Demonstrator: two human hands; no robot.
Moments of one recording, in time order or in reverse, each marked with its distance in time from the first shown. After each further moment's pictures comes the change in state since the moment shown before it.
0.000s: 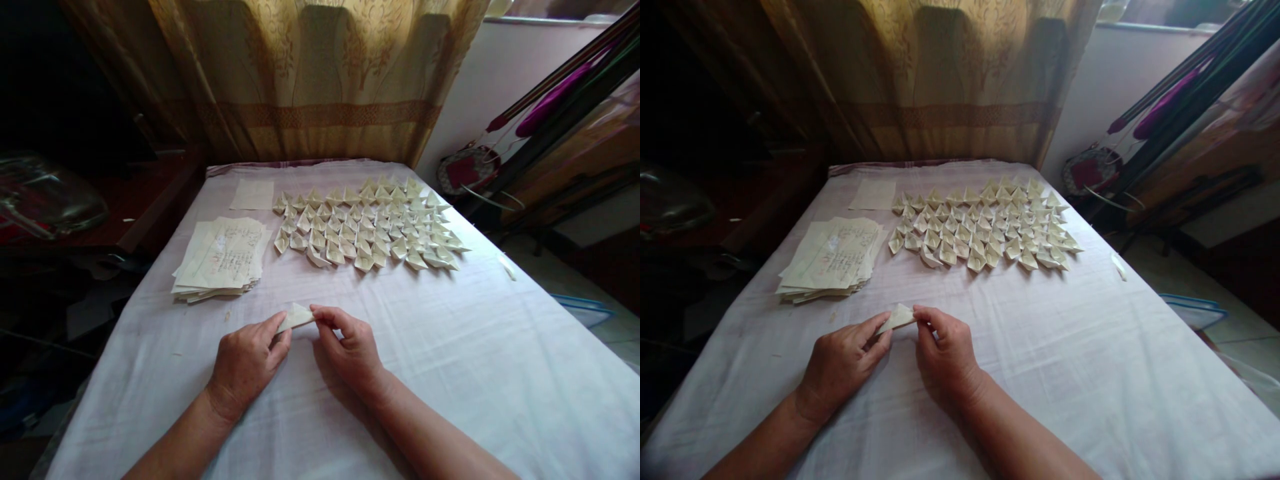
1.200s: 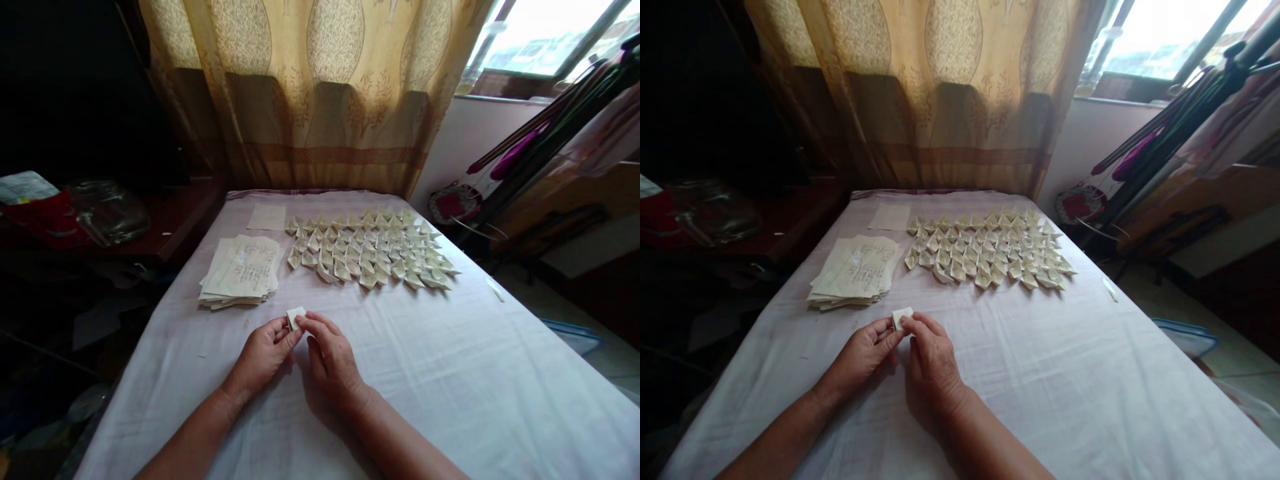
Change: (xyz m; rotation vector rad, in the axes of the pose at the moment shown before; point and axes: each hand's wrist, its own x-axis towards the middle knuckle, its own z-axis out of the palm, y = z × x) left_hand 0.008 -0.004 -0.008 -1.266 -0.347 -0.668; right_hand -0.009 -0.016 0.034 -0.116 -0.044 -0.310
